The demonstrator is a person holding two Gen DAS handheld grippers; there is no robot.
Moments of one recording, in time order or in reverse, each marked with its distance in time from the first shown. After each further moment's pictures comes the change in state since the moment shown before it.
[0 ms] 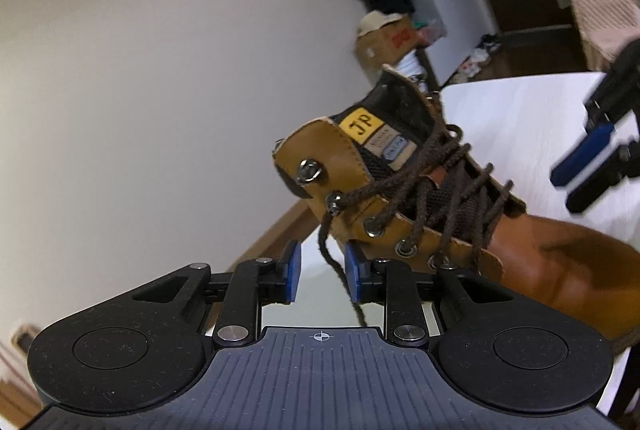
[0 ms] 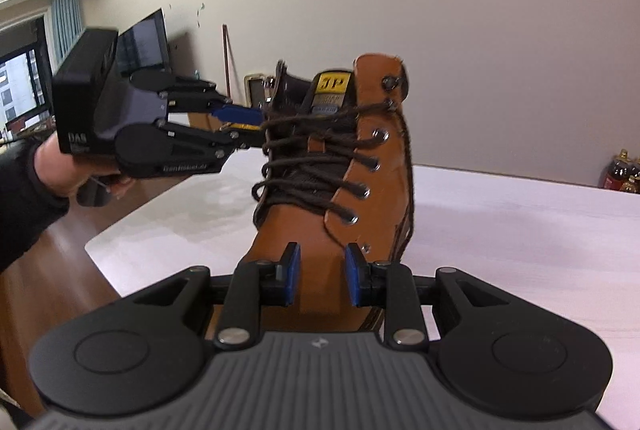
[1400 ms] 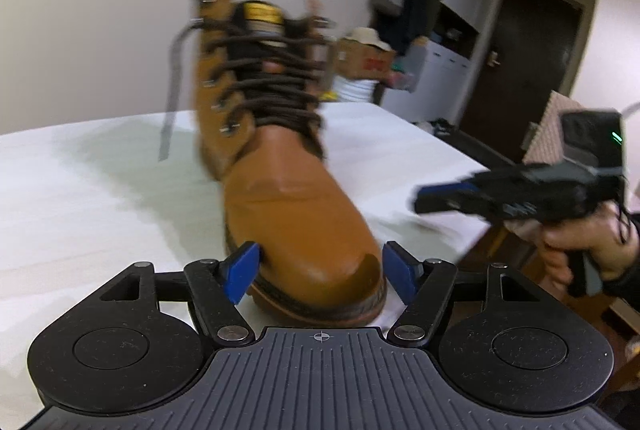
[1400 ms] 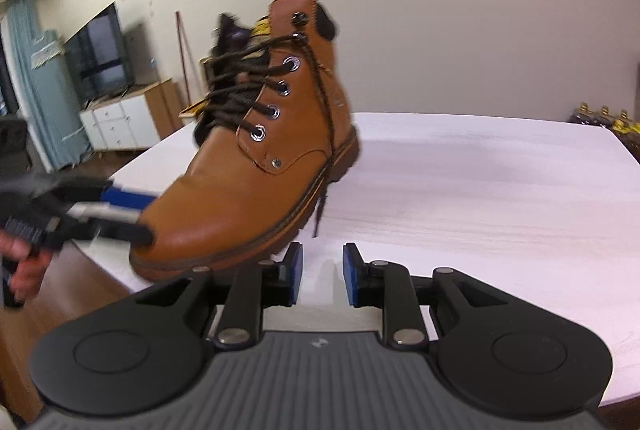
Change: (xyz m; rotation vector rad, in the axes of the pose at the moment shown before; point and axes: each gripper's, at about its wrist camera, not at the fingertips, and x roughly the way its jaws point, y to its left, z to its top) left arm -0.050 -0.070 -0.060 -0.575 -0.001 -0.384; right arm -0.031 -0.035 -0.048 0.113 0.044 -0.117
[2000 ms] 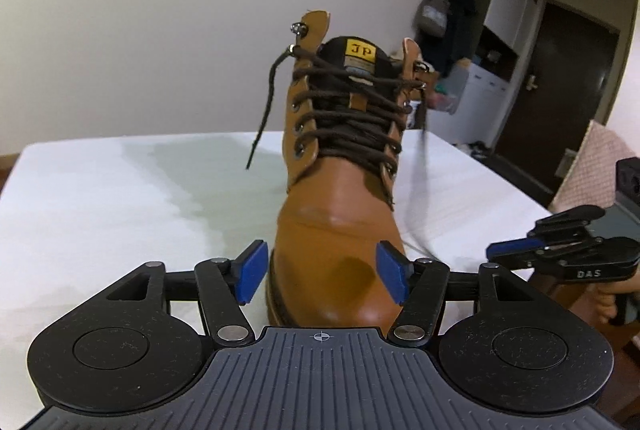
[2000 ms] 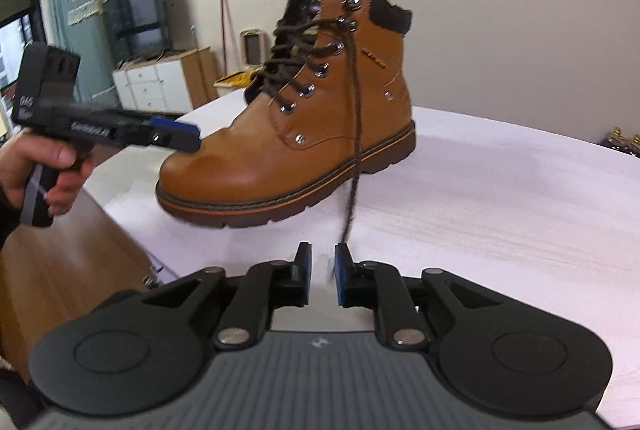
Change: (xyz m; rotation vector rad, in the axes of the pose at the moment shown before) left arm -0.033 0.086 0.013 -0.112 -0.023 0.100; right arm 0.010 0.028 0.000 -0.145 0.059 0.078
